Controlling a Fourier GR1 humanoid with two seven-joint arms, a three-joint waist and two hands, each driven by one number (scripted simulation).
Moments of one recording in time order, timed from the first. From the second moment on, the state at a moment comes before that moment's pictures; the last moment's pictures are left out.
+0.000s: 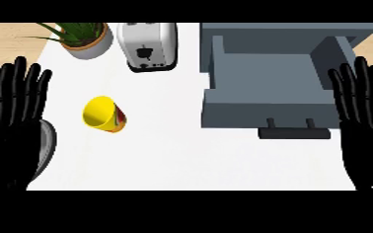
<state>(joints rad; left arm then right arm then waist) 0.00 0.10 0.02 -2.10 -0.01 0.04 0.03 -0.01 -0.10 0.01 -2.10 -0.02 0.00 -0.02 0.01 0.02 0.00</state>
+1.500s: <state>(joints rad) -0.24 0.32 0.24 -1.14 0.29 -0.48 -0.25 -0.19 -0.16 -0.05 -1.87 -0.08 0.14 0.05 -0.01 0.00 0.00</state>
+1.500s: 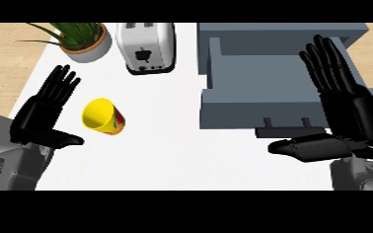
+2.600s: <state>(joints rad) -0.47 0.37 0.24 -0.29 -0.01 -0.39 -0.81 -0.27 -0.18 -0.09 -1.87 -0.10 0.16 0.10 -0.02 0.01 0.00</state>
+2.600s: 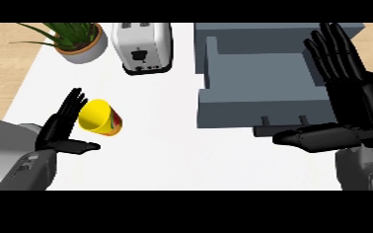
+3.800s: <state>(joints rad) -0.55 0.31 0.23 -0.17 -0.05 -0.39 -0.92 -0.30 -0.20 -0.11 -1.85 -0.13 0.18 0.12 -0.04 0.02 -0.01</state>
